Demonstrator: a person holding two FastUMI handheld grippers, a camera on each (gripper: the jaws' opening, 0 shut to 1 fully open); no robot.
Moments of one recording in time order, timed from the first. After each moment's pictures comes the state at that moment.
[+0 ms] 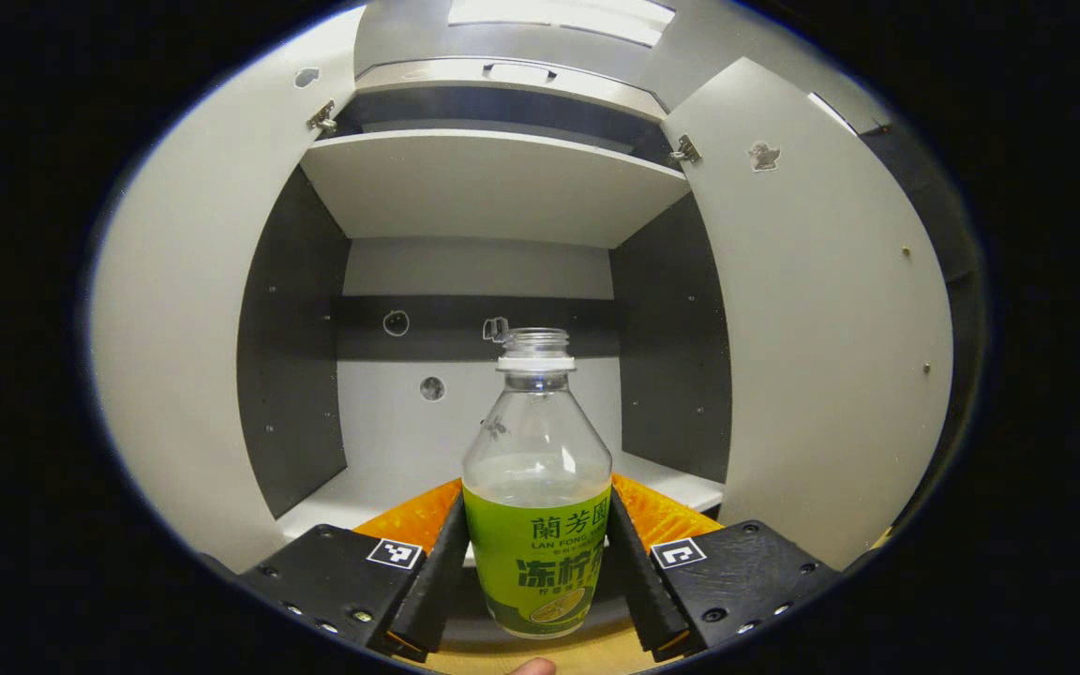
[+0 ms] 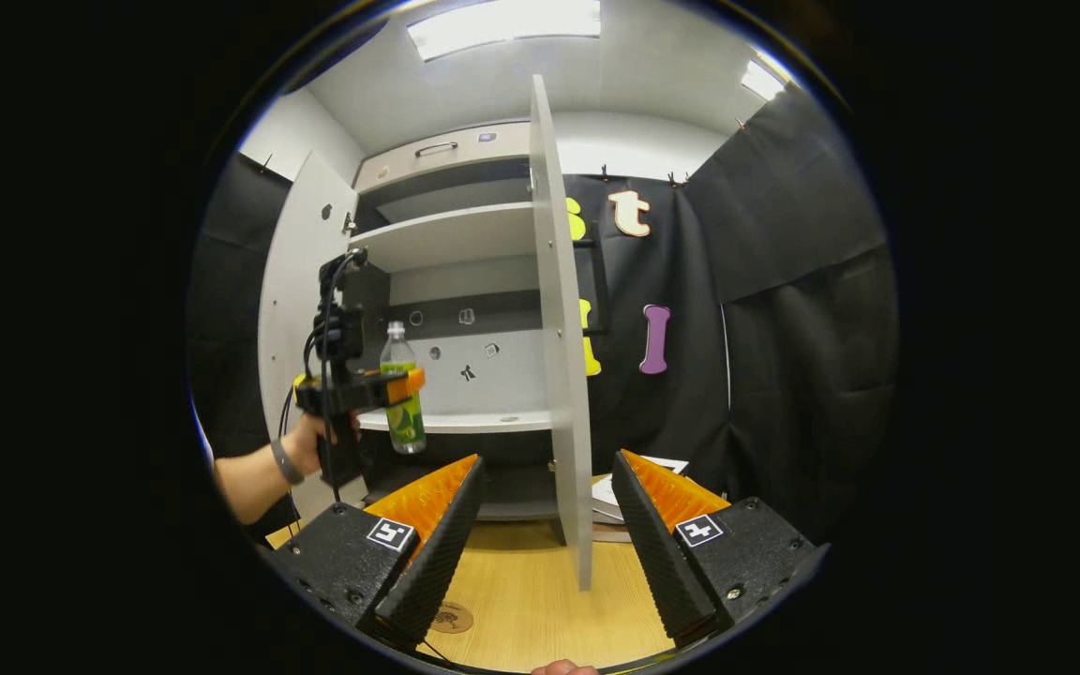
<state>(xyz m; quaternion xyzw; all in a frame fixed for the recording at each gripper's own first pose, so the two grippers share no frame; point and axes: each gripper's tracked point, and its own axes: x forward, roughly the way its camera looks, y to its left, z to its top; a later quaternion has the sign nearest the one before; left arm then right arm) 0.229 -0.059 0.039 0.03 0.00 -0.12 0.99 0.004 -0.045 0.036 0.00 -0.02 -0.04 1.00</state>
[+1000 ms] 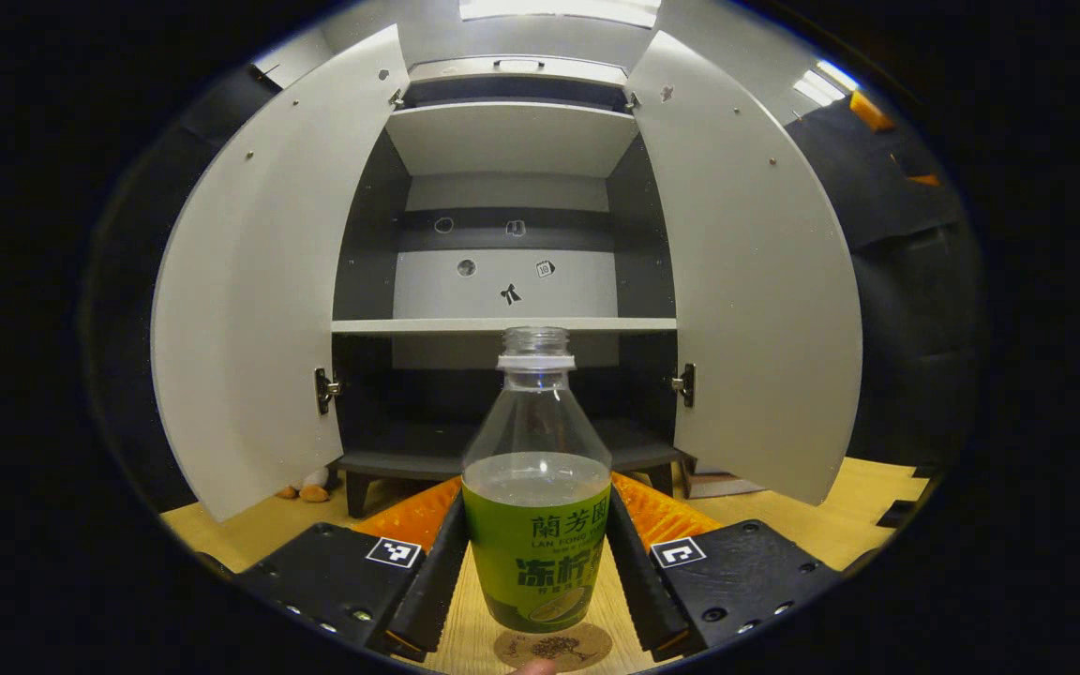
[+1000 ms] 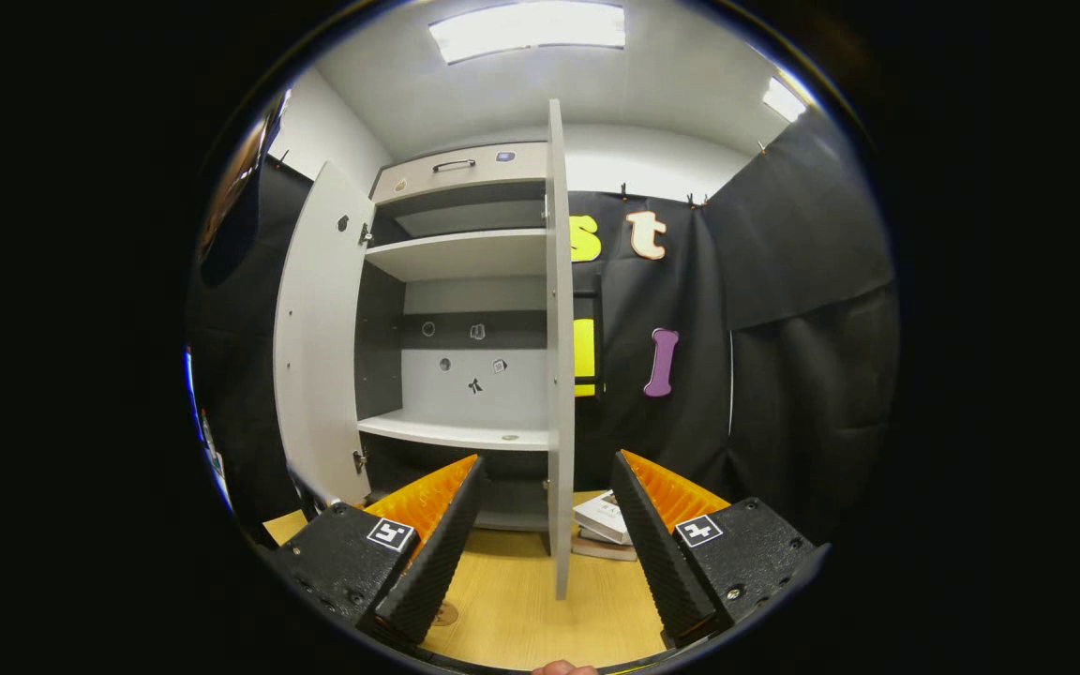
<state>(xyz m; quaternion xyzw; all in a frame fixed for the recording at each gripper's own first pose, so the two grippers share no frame) 0.084 -0.076 -0.163 0.04 0.04 -0.04 1.00 -0.015 -0.057 0.073 -0.02 -0.01 -0.02 1.00</state>
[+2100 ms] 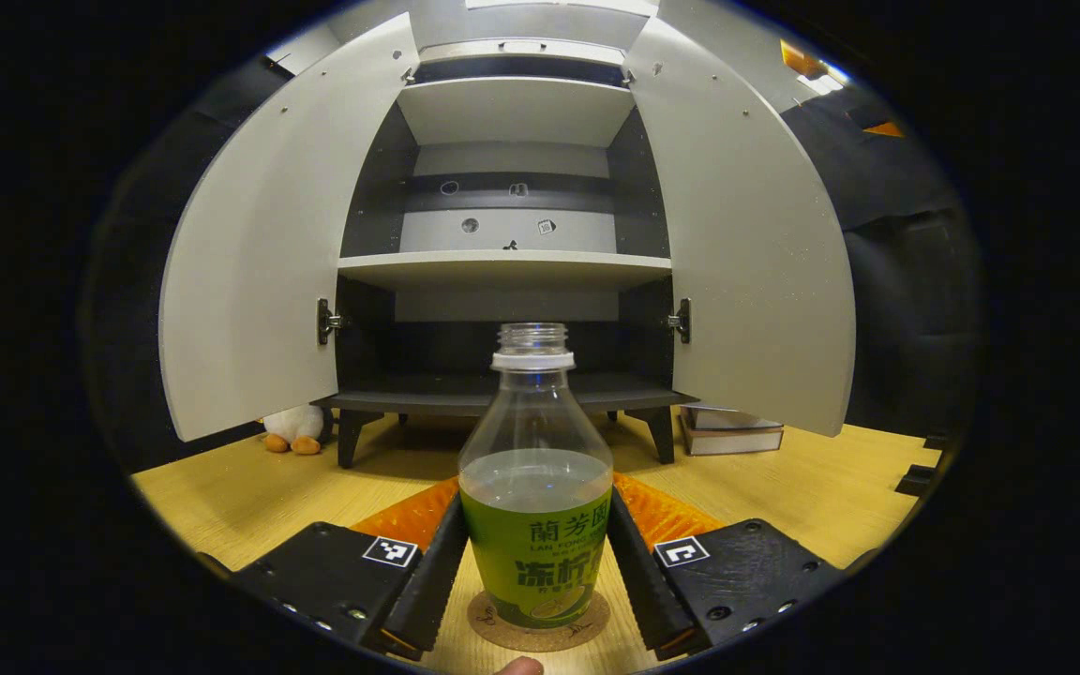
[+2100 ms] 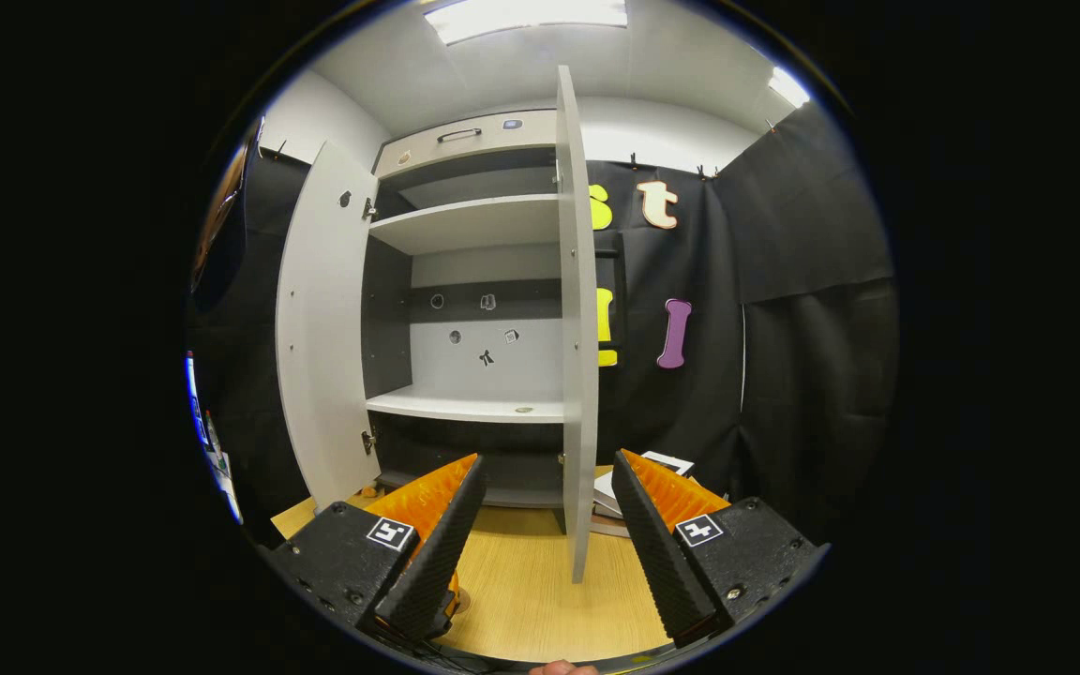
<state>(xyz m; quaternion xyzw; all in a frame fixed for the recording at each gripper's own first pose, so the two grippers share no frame) 0.069 -0.079 -0.223 0.03 0.08 -0.03 1.00 -0.002 -0.043 0.052 -0.02 0.03 -0.01 1.00</state>
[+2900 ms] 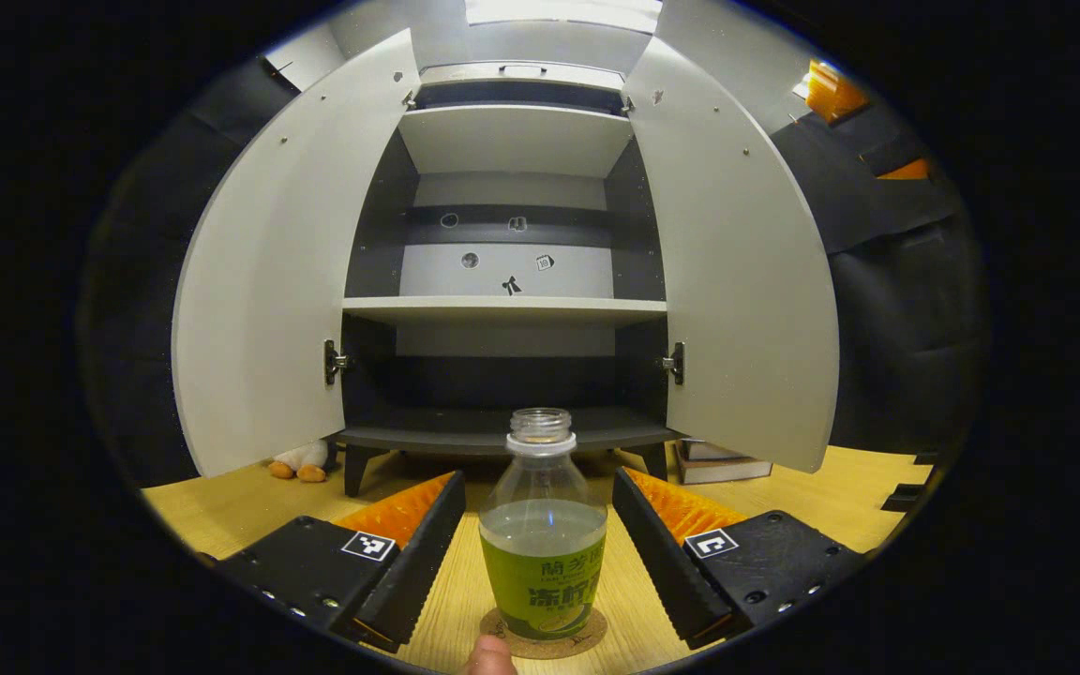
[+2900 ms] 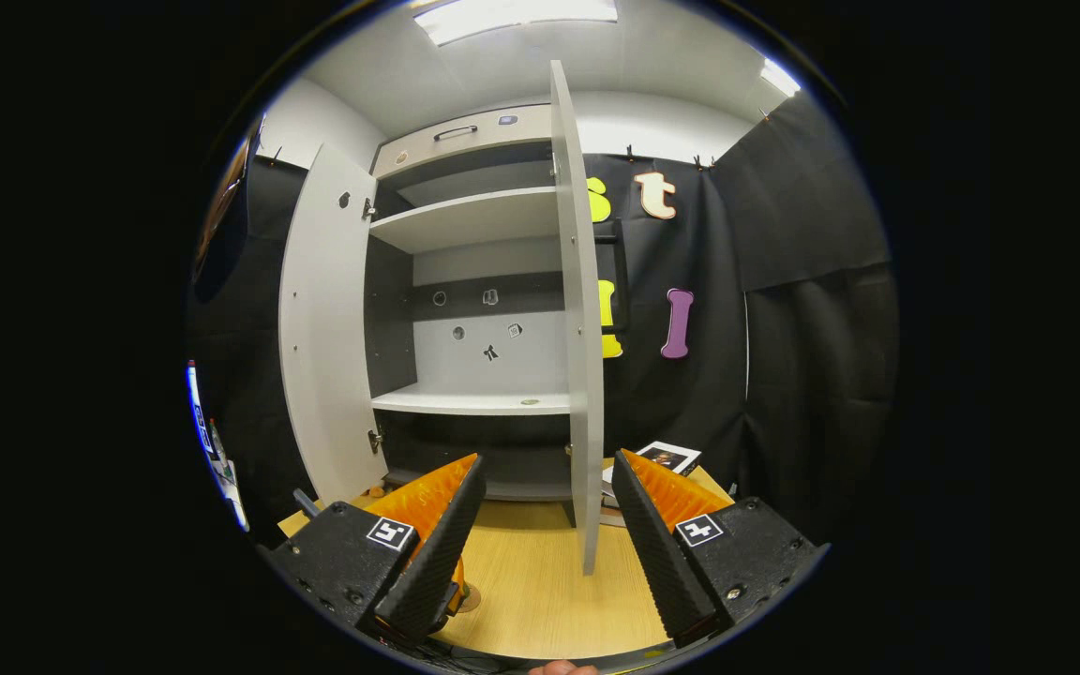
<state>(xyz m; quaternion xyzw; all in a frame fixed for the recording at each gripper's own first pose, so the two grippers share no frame) 0.059 -0.076 -0.166 0.02 0.03 -0.04 1.00 -0.005 -0.040 0.042 0.00 0.03 0.00 1.00</state>
